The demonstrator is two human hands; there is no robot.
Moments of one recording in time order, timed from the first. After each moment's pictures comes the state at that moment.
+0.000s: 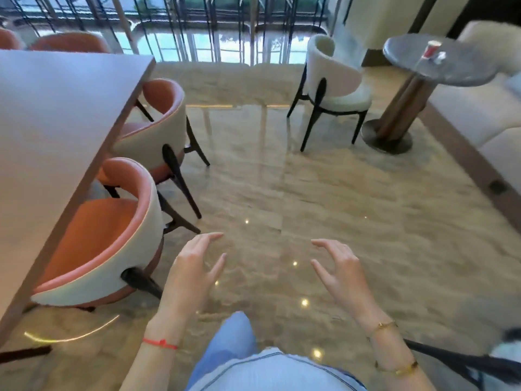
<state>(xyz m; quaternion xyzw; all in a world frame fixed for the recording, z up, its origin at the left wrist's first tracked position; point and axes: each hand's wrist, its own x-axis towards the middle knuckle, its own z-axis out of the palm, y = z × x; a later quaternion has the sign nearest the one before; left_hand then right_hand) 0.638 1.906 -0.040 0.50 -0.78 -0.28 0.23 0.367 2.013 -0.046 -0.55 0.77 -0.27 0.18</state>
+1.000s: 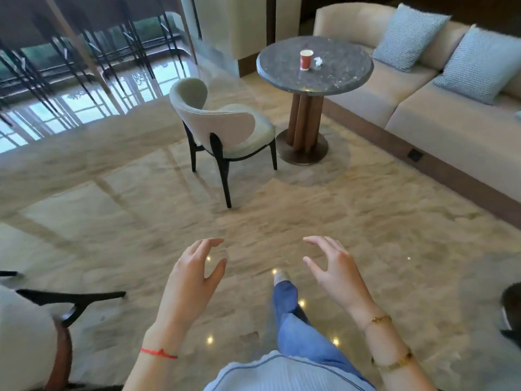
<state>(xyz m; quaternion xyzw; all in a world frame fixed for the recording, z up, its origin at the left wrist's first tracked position) 0.181 1.420 -0.031 0.29 -0.90 -0.29 0.12 -0.003 1.635 -0.053 -0.34 0.87 -0.35 0.12</state>
